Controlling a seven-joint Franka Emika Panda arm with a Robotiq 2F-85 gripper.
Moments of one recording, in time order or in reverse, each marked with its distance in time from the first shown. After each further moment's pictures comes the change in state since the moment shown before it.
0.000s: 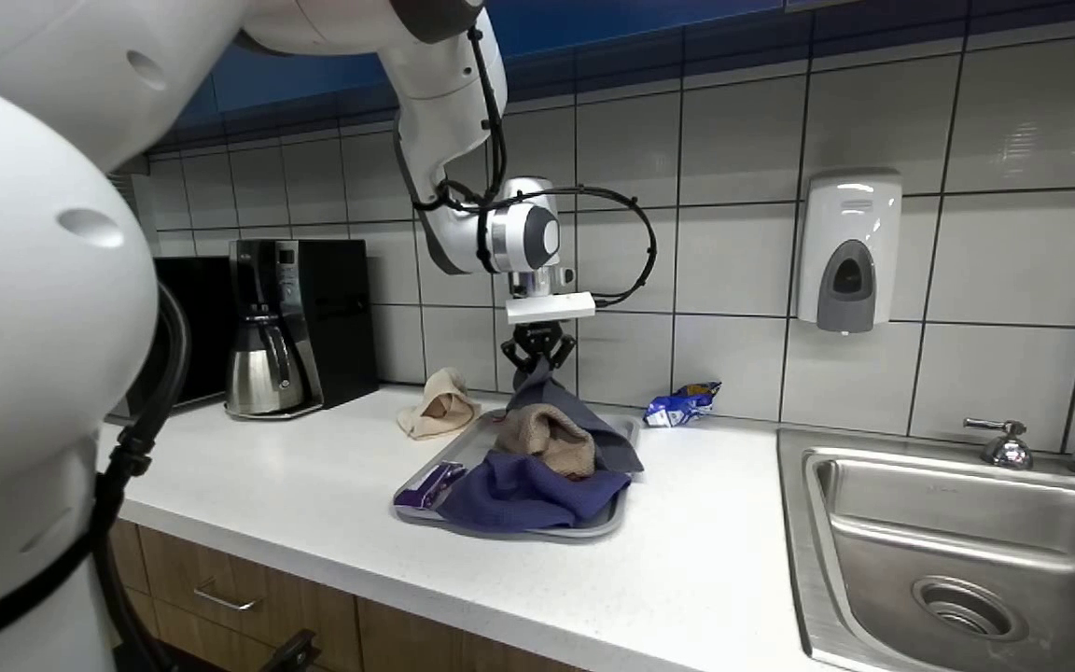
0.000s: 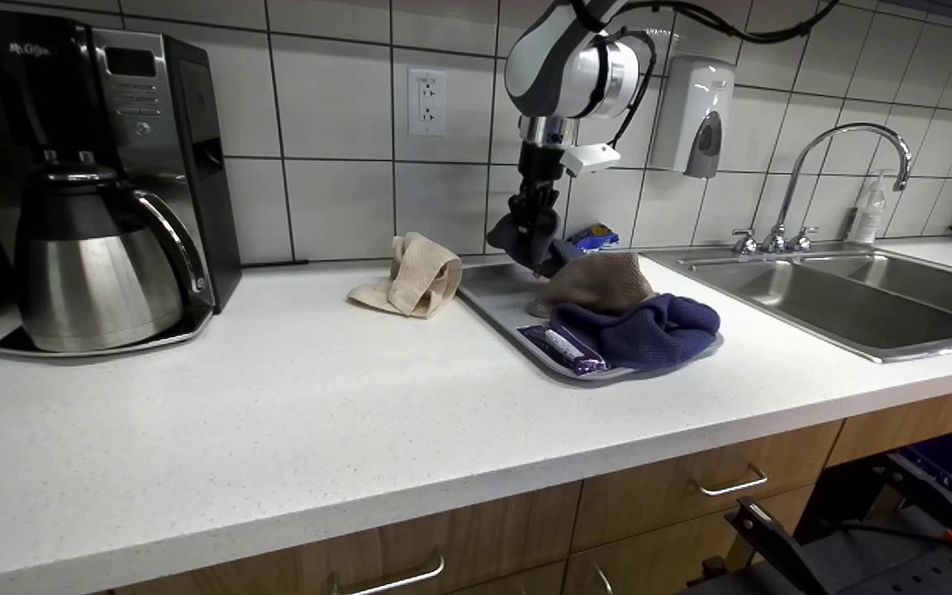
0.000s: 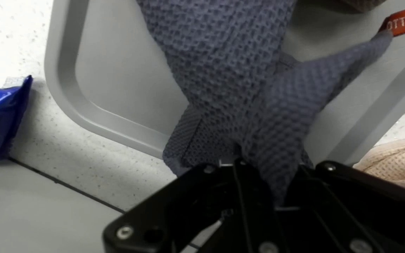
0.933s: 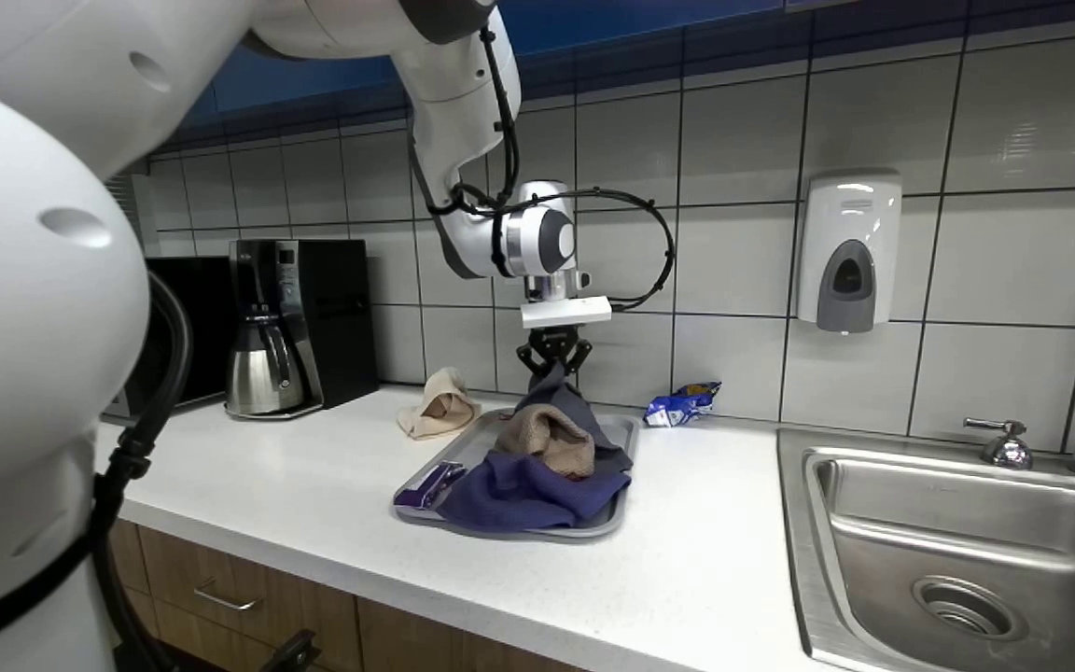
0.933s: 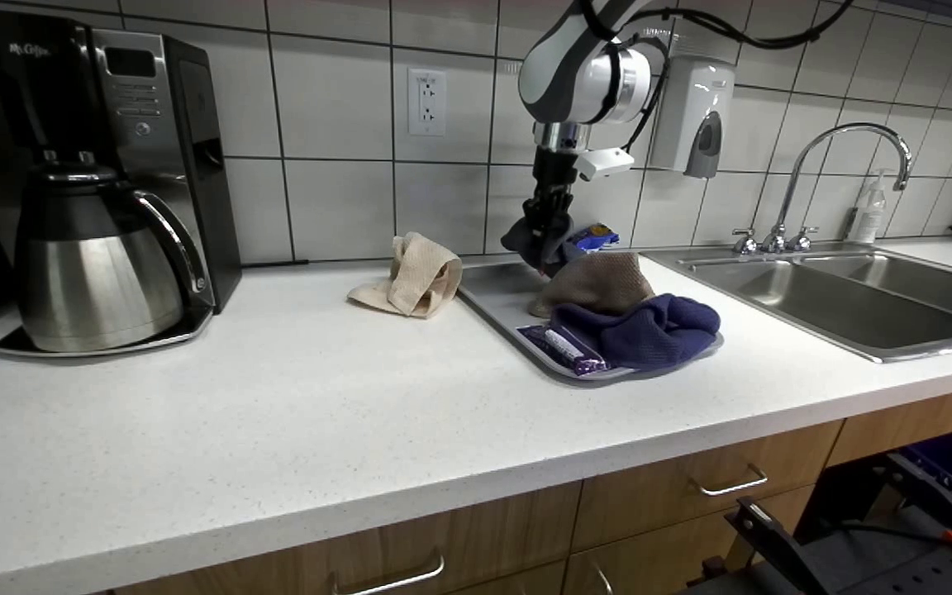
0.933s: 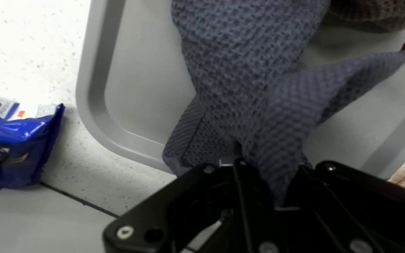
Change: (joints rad) arm -0.029 0.009 -0.015 0.001 0.000 -0.001 0.000
